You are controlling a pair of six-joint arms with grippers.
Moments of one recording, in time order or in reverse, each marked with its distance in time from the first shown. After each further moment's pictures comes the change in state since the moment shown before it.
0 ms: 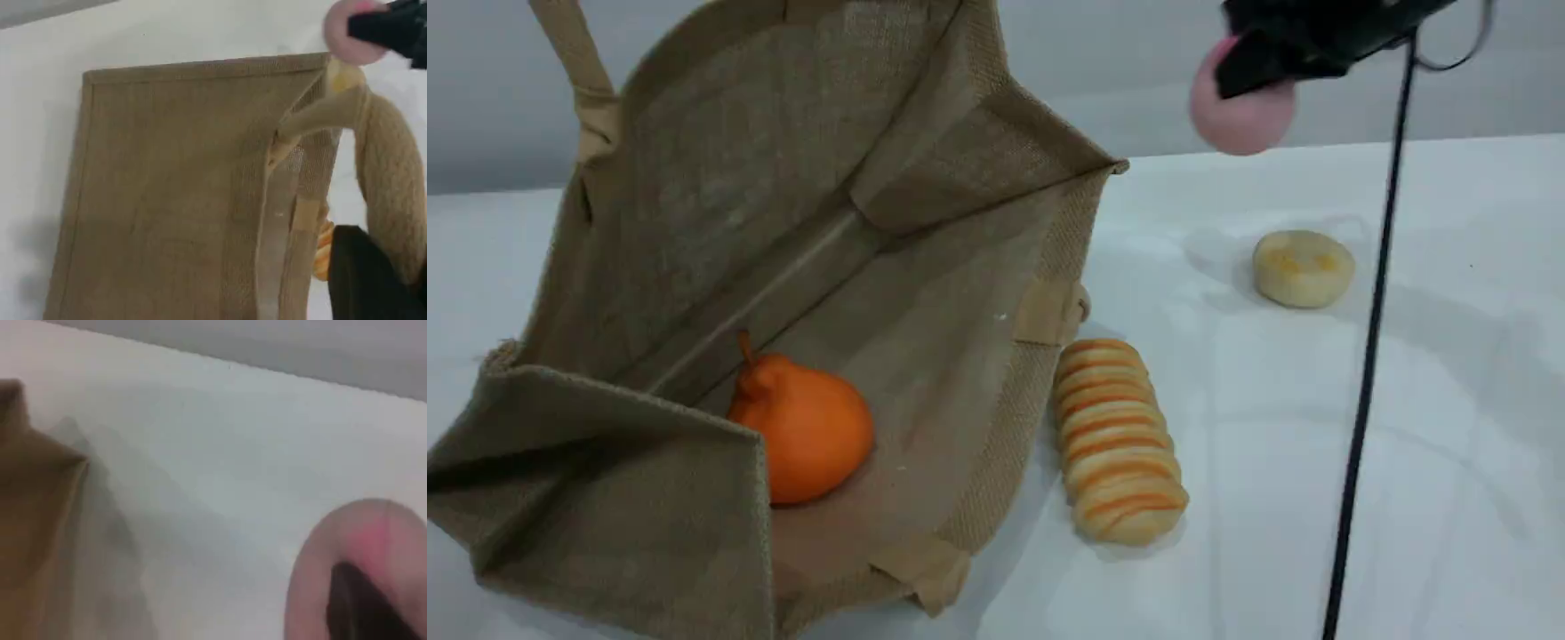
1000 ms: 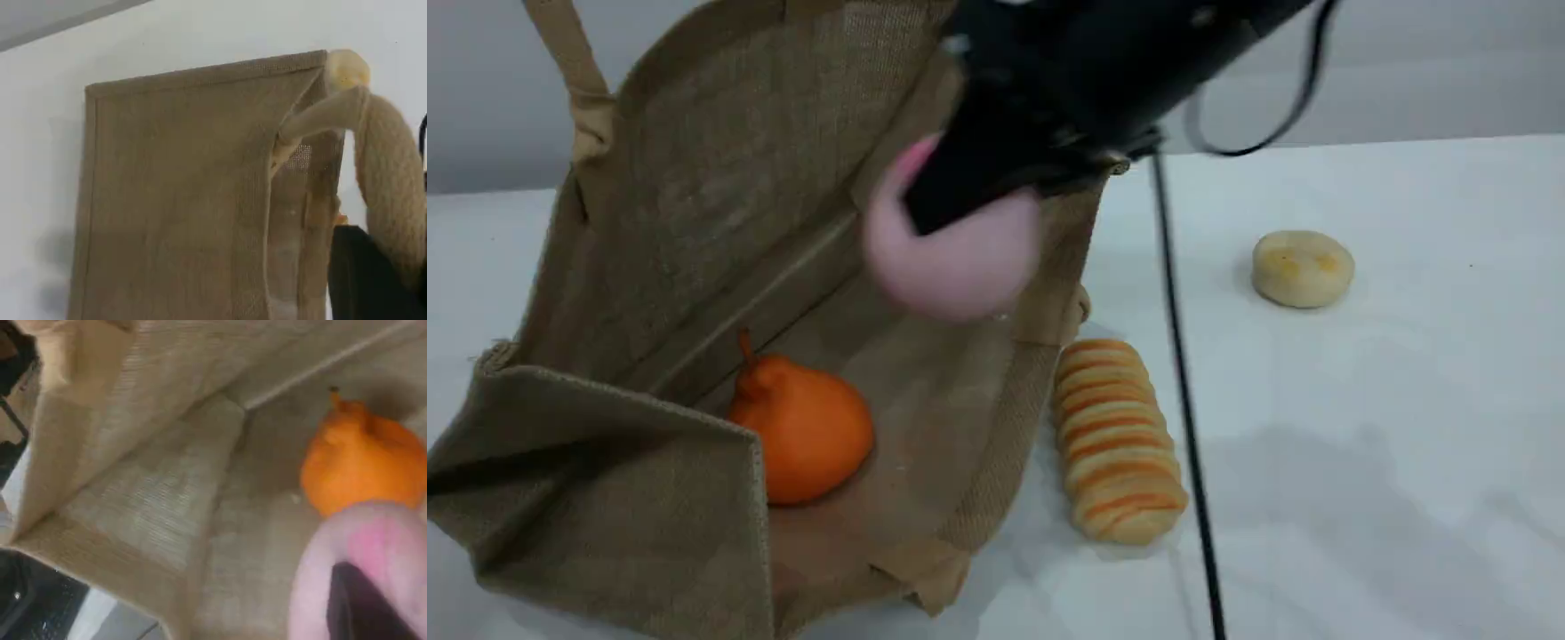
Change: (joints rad) left arm 0.000 0.000 0.000 0.000 0.000 0.086; right arm 0.417 -0.239 0.280 0.126 0.273 0.080
